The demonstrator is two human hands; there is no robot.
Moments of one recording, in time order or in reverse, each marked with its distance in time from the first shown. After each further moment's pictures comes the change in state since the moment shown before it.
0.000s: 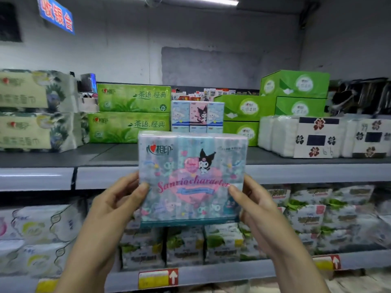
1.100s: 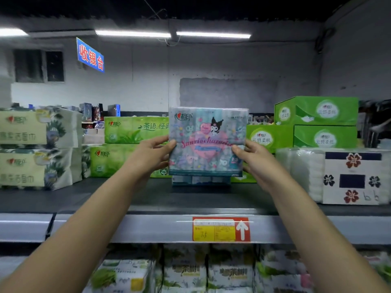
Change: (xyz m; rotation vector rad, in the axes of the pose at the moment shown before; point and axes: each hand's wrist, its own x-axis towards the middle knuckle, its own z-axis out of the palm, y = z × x) left_hand 0.184 0.042 0.081 0.182 -0.154 0.081; right_hand 0.206 -0.056 -0.041 -0.261 0.037 -0.141
